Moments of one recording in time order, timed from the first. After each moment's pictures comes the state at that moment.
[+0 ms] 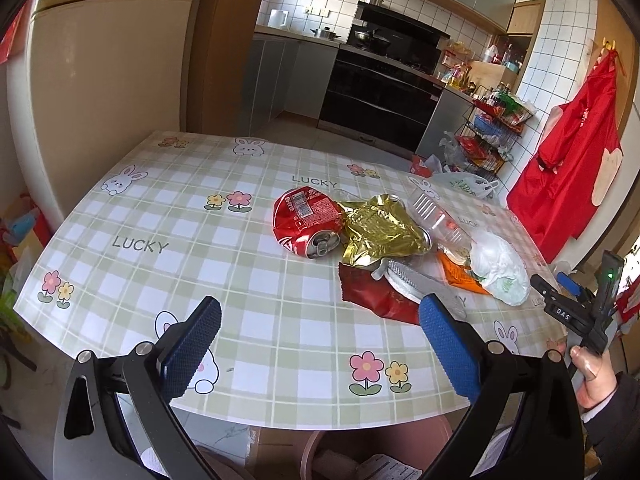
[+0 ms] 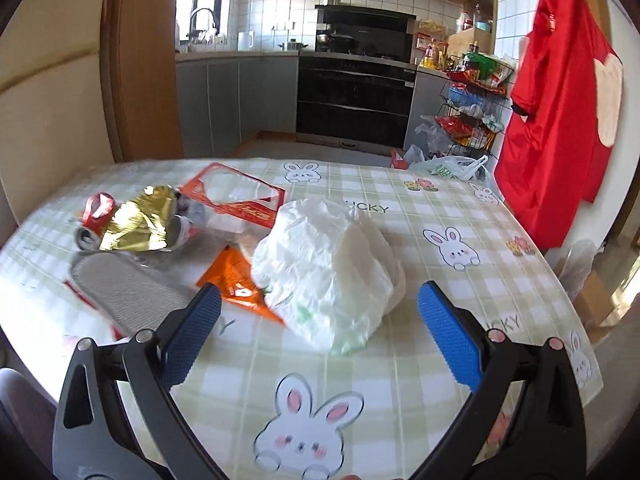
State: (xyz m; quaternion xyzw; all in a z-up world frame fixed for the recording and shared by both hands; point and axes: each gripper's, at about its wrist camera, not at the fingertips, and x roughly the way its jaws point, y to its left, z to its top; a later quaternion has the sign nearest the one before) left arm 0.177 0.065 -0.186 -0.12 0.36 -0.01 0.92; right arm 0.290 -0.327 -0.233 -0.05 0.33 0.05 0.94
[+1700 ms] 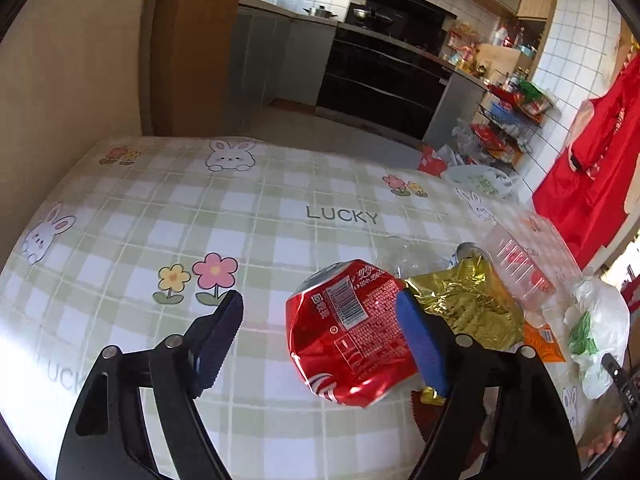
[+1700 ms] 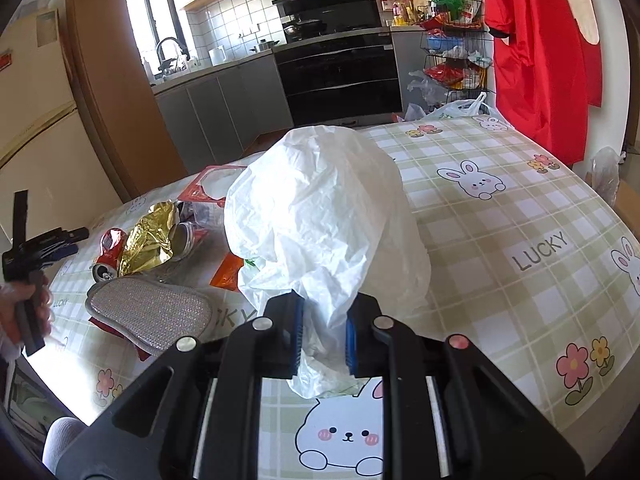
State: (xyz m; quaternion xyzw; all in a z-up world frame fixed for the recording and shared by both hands) left arm 0.389 0.113 -0.264 -0.10 0.39 -0.04 0.91; right arm 0.272 -0.353 -0.266 0.11 0.34 0.06 0.93
